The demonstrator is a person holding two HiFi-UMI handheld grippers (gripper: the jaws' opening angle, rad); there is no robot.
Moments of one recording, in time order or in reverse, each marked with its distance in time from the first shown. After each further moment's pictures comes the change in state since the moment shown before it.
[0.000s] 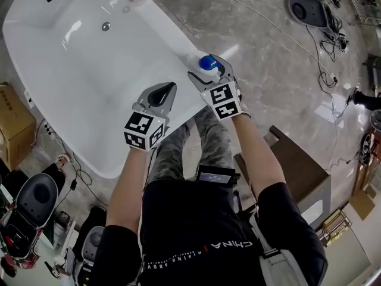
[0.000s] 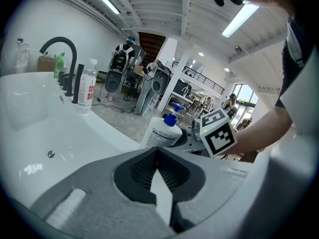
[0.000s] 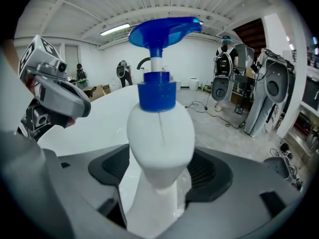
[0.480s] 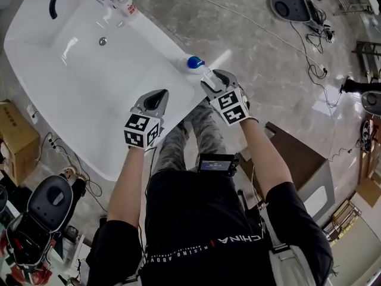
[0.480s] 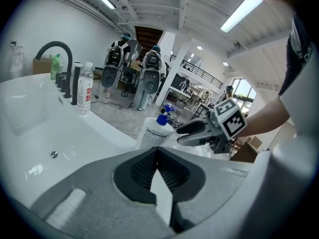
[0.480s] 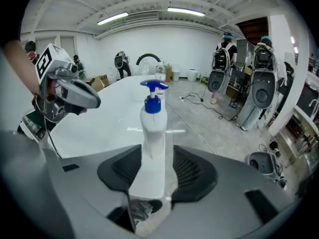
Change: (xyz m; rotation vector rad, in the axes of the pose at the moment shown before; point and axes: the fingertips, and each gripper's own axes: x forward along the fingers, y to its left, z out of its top) left arm -0.031 -0.014 -0.001 0.019 0.080 -0.007; right arm -0.084 -0.006 -0.015 -0.008 0.145 -0.024
